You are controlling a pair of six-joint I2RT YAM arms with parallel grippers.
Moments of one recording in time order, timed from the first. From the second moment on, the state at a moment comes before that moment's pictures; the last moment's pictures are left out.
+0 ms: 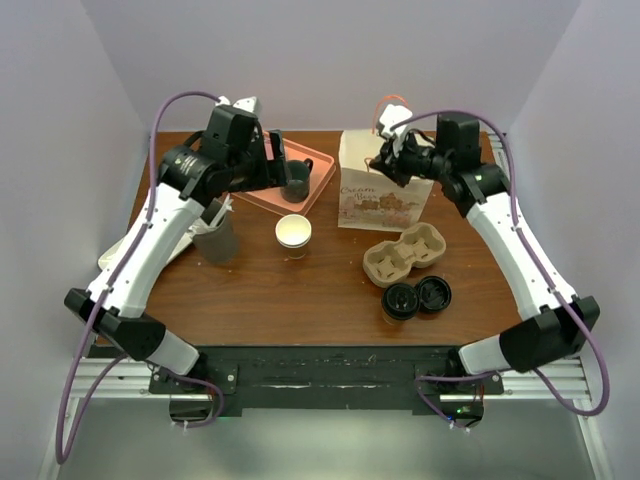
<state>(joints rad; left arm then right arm) -0.52 1.50 1.86 -1.06 -0.14 -0.54 0.30 1.44 1.55 -0.52 -0.58 -0.49</state>
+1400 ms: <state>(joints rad) -0.63 1.83 1.85 -0.59 0.10 -0.46 0.37 1.18 1.31 -0.50 -0.40 -0.15</state>
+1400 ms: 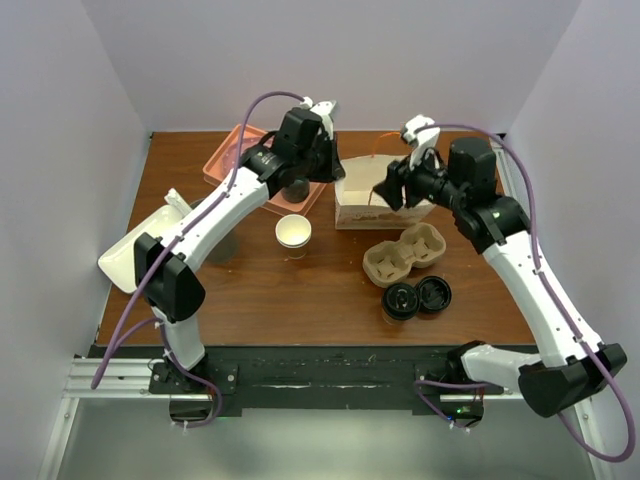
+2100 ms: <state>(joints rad) -0.67 1.78 1.77 -0.55 0.04 -0.43 0.29 1.29 1.45 -0.78 0.40 0.26</state>
